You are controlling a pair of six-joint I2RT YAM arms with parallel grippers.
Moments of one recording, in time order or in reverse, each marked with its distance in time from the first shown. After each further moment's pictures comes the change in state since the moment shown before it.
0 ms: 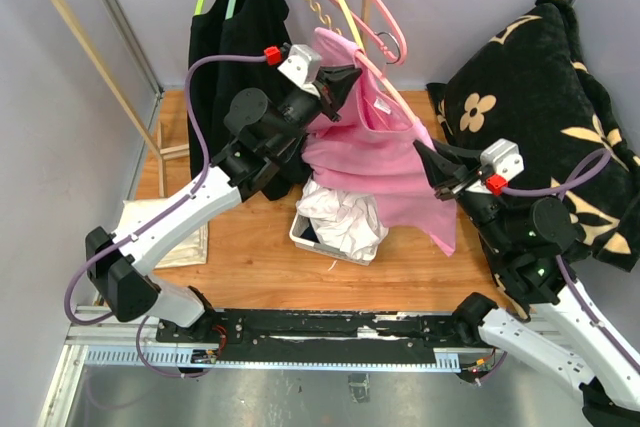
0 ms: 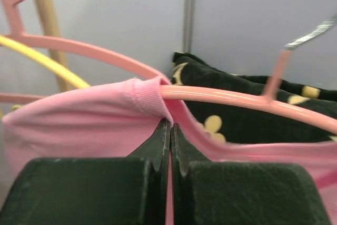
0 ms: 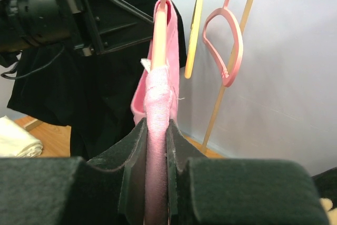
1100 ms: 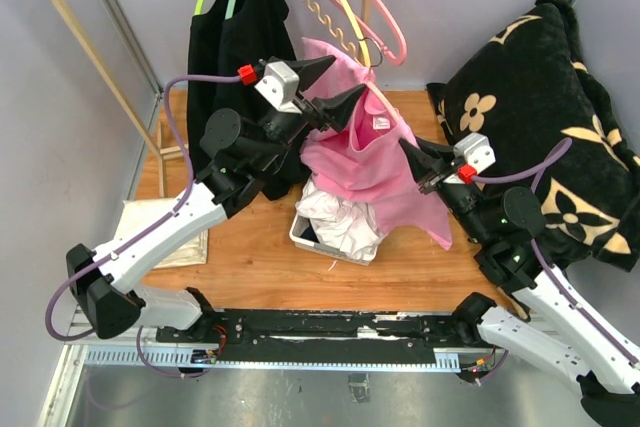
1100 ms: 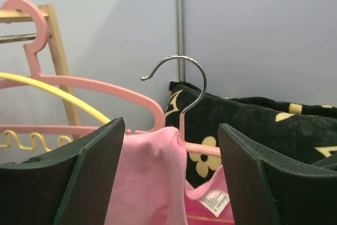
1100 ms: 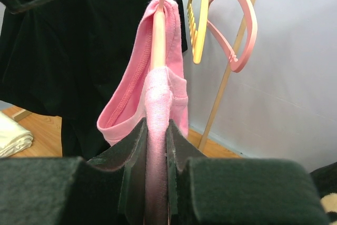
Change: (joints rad) left arm -0.026 -0.146 -0.117 0.100 0.037 0.043; right arm 0.000 0.077 -0.074 0.121 0.026 -0.011
